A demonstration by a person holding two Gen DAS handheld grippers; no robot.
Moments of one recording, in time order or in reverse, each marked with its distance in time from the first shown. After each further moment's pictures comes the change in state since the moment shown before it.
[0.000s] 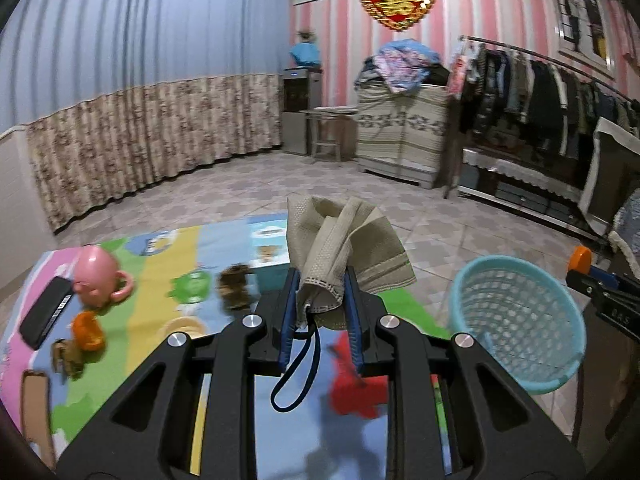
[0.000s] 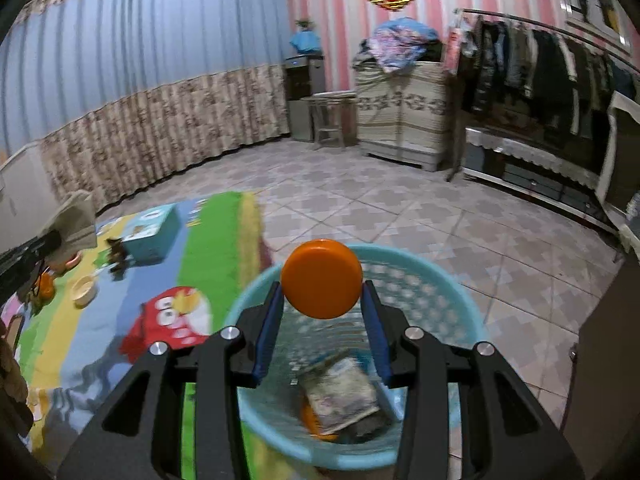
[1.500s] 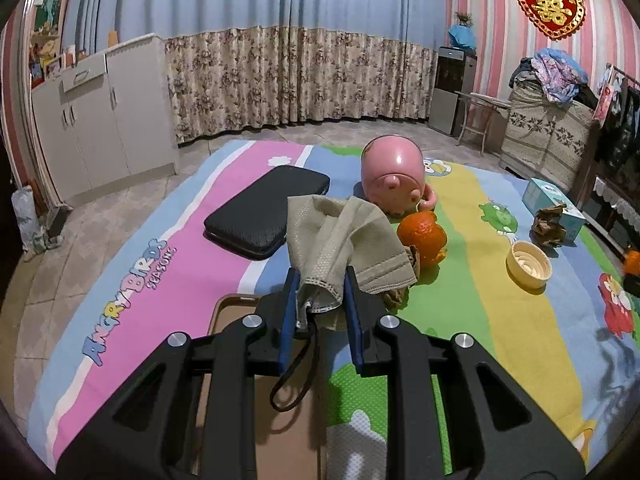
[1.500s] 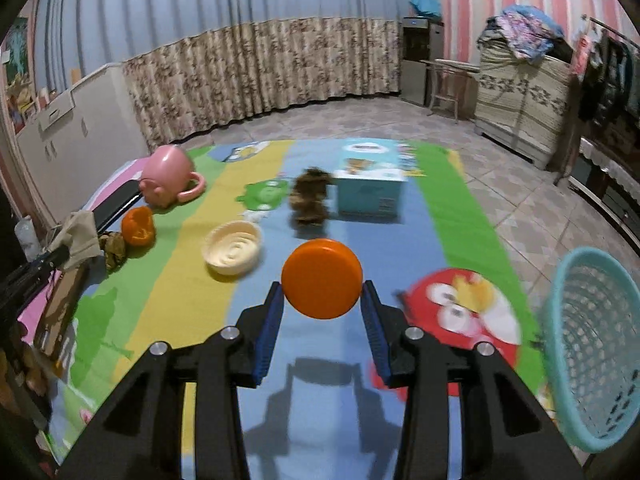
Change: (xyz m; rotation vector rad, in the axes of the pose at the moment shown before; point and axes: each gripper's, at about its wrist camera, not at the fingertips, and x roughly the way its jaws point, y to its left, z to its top) left arm -0.046 0.296 -0.105 -0.281 0.120 0.435; right arm 0.033 0.254 -0.034 -0.229 0.177 0.288
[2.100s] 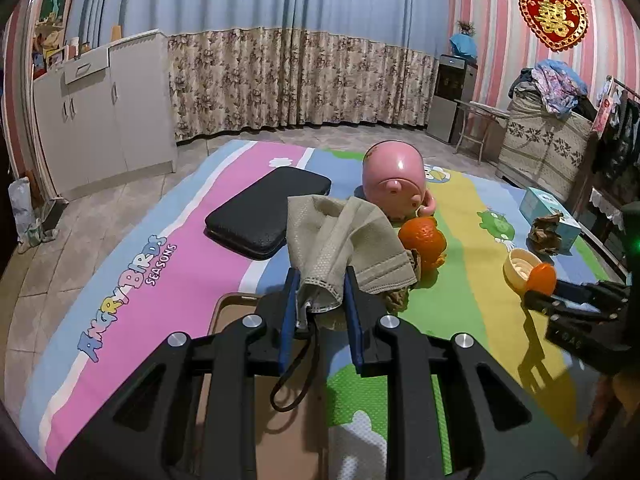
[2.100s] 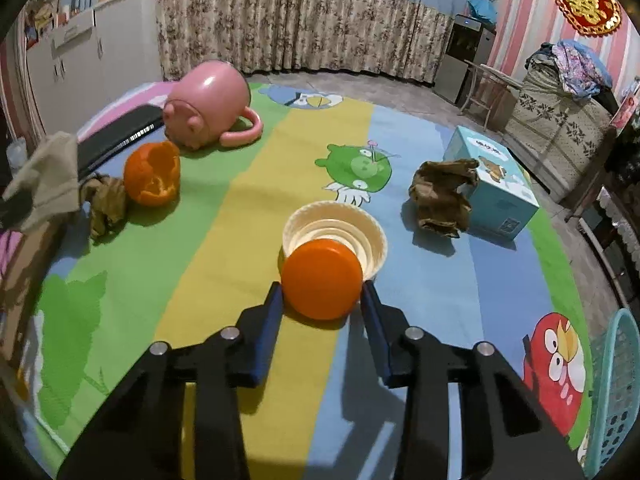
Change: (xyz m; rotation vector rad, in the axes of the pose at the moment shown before) left arm 0.001 0.011 -0.002 -0.032 -0.013 -0.028; right arm 0.074 0.112 0.007 -0.209 0.101 -0.002
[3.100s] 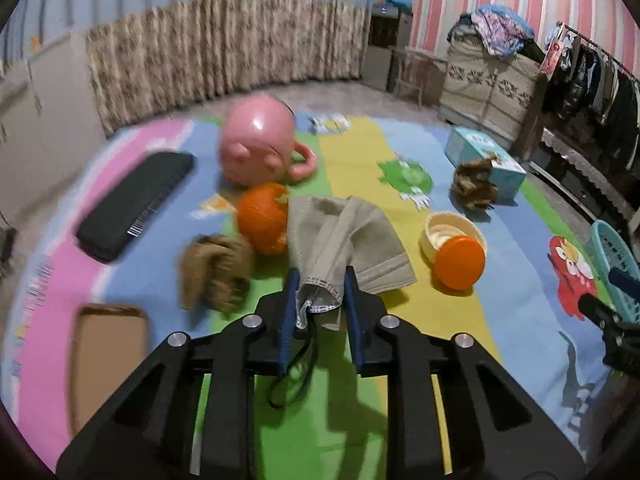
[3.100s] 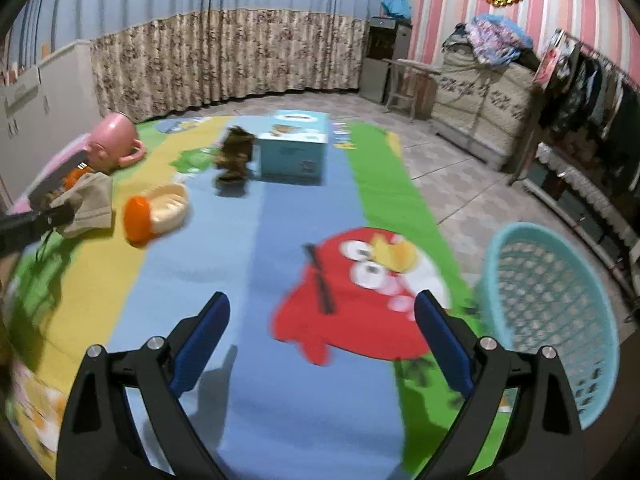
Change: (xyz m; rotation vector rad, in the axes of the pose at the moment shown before) left arm 0.024 -0.094 0.000 0.158 0.132 -0.175; right arm -0.060 -0.112 -0.063 0.177 -0.065 -0.136
